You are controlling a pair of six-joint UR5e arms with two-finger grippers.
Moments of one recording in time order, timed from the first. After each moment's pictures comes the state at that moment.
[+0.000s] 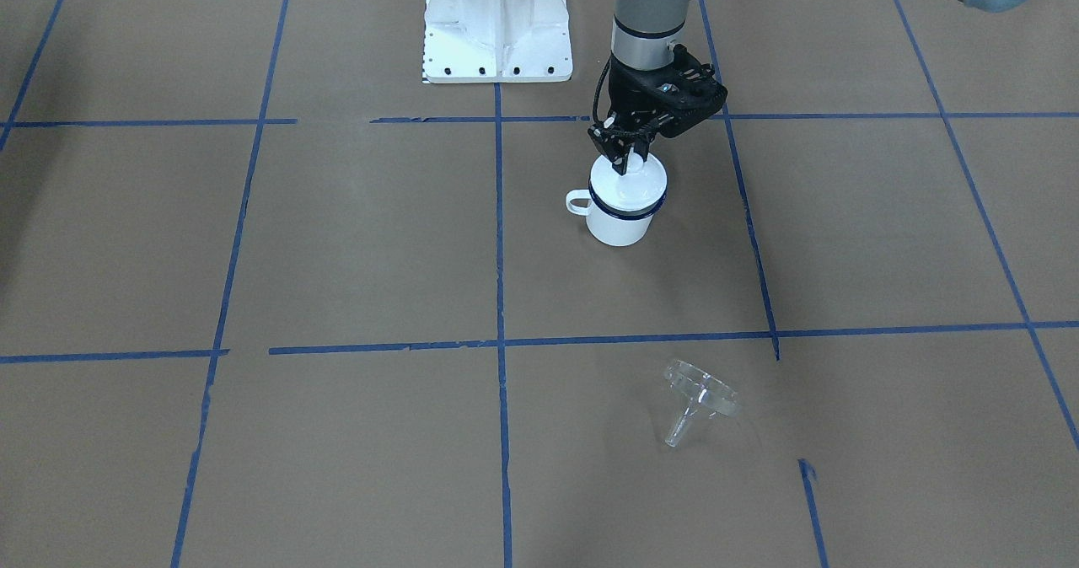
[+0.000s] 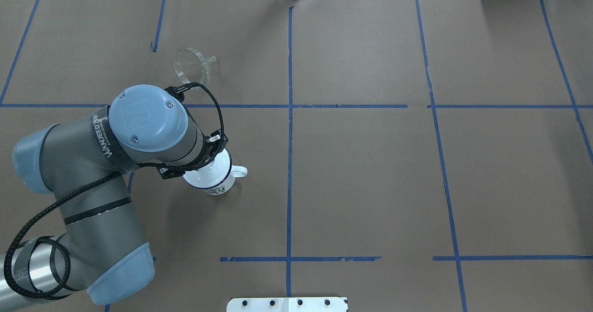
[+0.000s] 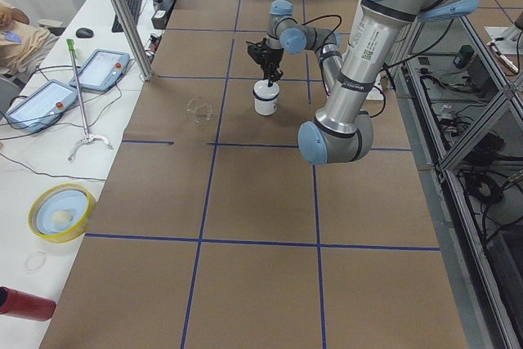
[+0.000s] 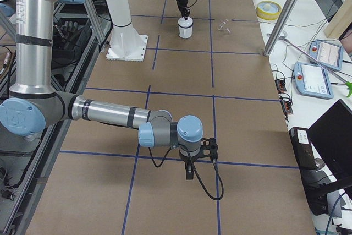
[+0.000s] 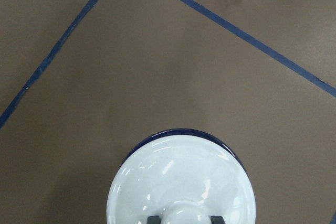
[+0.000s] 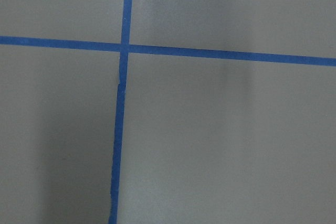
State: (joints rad) left arm -0.51 -2.11 -2.00 -1.33 -1.76 -1.78; right arm 1.57 -1.69 1.56 -1.37 2.29 0.01
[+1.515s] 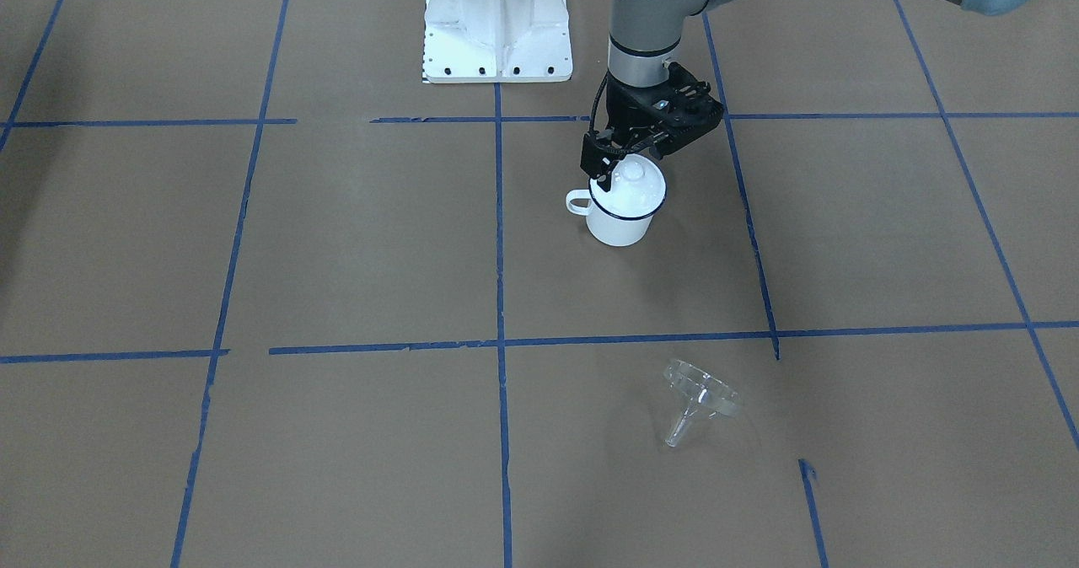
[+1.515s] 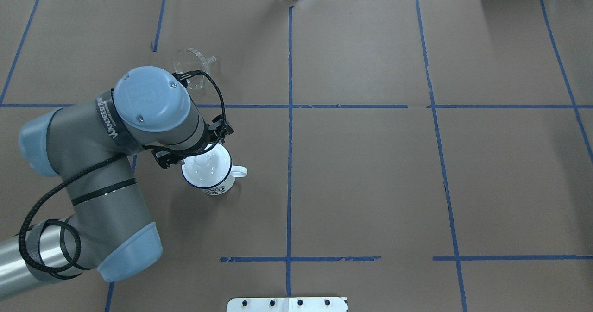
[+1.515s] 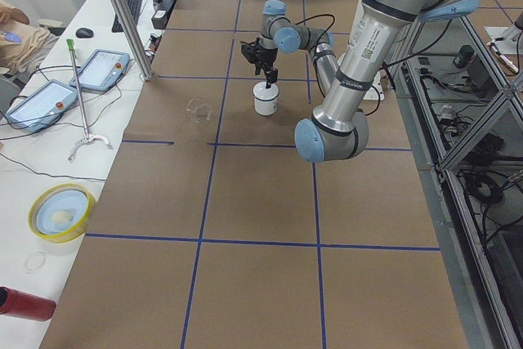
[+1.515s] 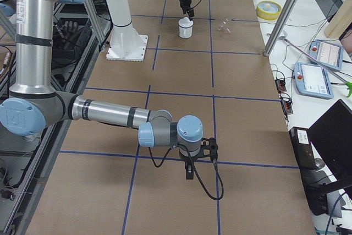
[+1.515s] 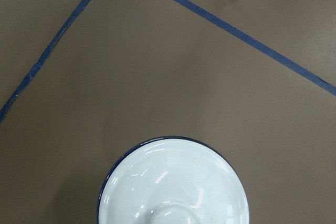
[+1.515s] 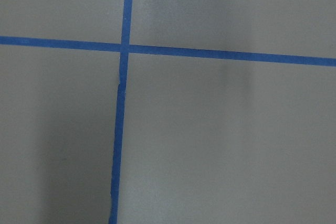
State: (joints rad) left arm -0.59 -2.14 -1.96 -1.32 -1.82 -1.65; right arm 1.57 -1.69 1.56 -1.37 2.29 0.01
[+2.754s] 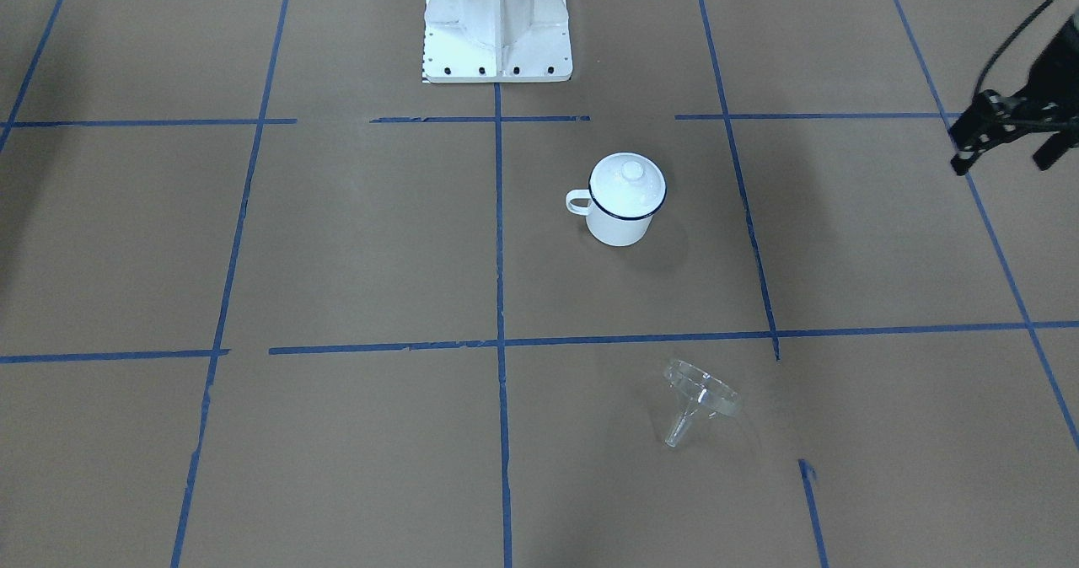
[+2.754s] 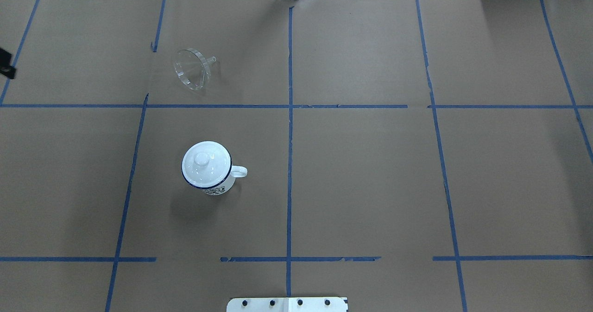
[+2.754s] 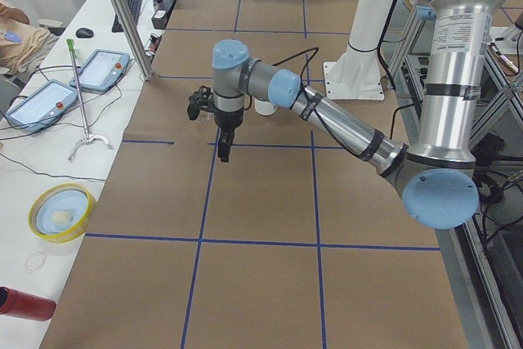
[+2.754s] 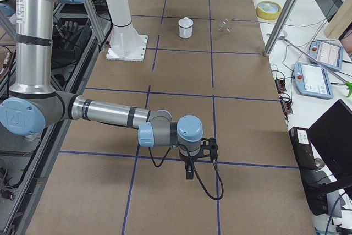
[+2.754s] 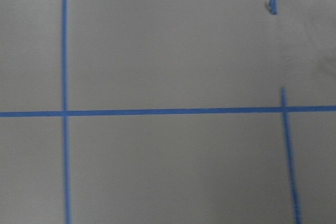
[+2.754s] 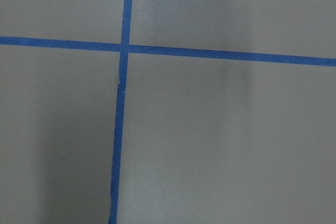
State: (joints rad) left arm -1.43 -1.57 -2.04 -1.36 -2.20 -0.17; right arm 1.57 -1.69 1.56 -1.37 2.29 0.01
